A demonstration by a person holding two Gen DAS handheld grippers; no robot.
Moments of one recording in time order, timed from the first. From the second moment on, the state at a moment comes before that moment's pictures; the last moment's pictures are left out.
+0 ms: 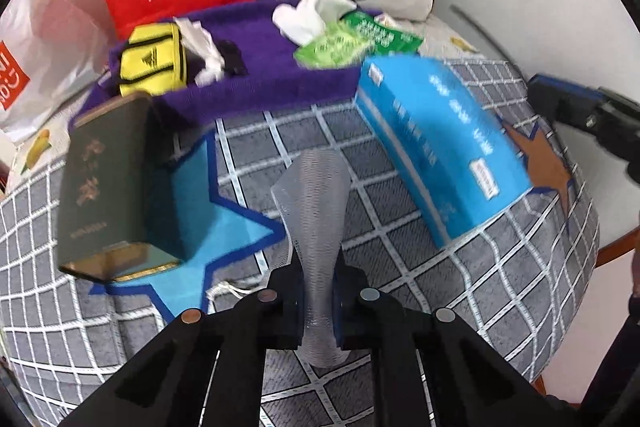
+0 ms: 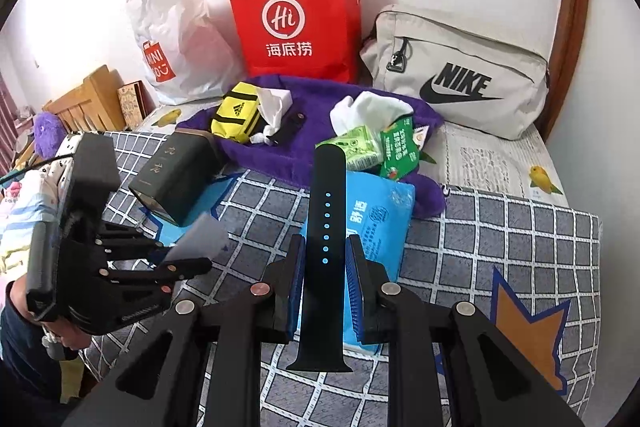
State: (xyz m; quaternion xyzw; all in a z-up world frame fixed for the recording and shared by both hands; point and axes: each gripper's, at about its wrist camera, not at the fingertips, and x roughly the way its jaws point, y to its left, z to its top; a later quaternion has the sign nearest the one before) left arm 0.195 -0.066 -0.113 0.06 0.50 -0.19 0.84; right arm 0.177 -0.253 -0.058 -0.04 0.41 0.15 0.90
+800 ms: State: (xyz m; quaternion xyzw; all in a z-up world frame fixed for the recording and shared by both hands) left arm 0.258 -0.060 -0.053 0.04 0.46 -0.14 0.88; right arm 0.240 -0.254 -0.046 -0.04 0.40 0.16 0.90
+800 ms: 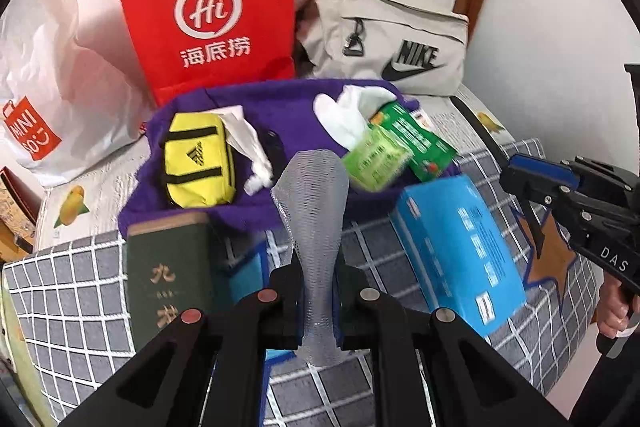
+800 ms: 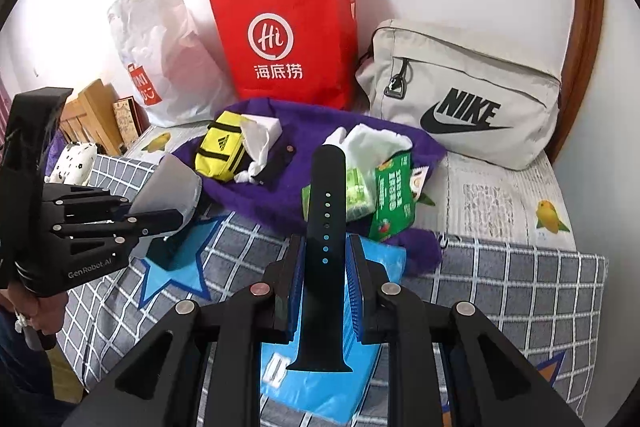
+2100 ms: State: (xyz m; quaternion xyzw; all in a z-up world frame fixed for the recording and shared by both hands) left arm 0.394 -0.058 -0.070 0.02 0.49 -0.14 0.86; right arm 0.387 -0.231 -0.082 -0.05 0.44 0.16 0.88
